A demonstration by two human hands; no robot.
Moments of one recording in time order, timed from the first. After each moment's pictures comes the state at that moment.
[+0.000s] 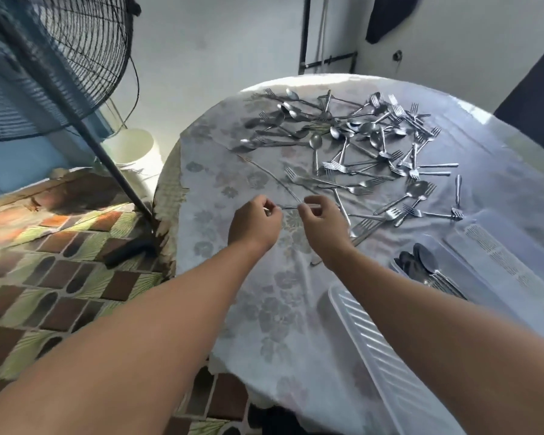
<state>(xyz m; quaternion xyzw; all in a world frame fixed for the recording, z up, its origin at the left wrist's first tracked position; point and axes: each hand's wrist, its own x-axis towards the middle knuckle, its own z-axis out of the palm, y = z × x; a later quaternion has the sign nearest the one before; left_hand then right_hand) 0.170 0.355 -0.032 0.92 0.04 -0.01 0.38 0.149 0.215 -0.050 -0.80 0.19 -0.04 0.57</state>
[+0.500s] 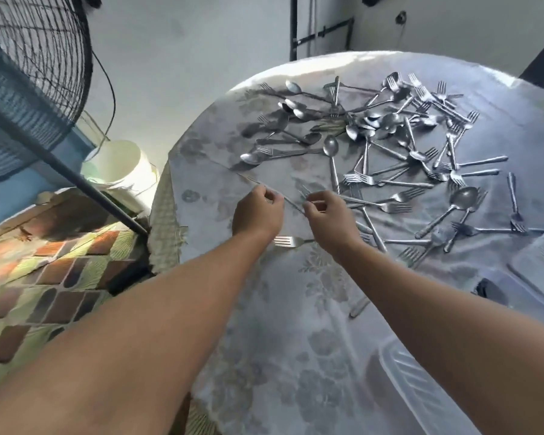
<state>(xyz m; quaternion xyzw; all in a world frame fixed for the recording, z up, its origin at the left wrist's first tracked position) 0.330 0.365 -0.061 0.93 0.04 -0.04 0.35 0.285 0.227 -0.080 -0.82 0.22 -0.03 0.53</state>
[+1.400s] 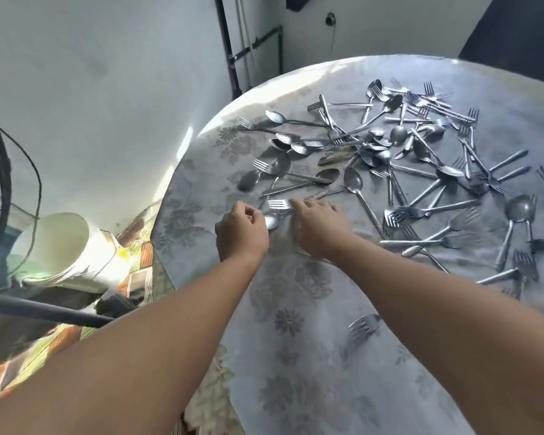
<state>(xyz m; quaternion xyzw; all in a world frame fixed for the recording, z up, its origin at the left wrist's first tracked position) 0.545 0.426 -0.117 0.93 -0.03 -0.05 0.37 0.481 0.279 -0.113 -0.98 0.15 0.07 0.13</state>
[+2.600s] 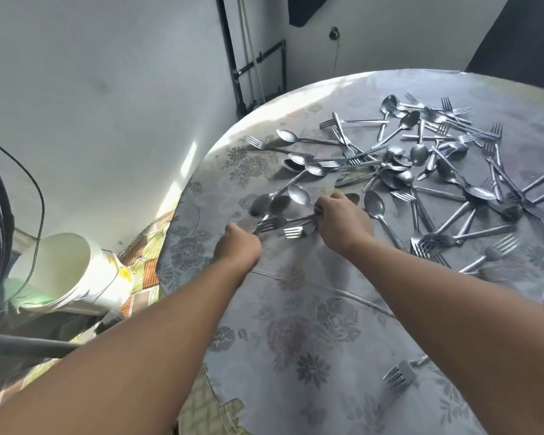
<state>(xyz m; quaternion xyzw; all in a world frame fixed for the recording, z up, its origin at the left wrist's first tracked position) 0.614 0.431 -0.110 0.94 0.02 -0.21 0.27 0.542 0.242 -0.121 -0.95 0.26 0.00 0.17</state>
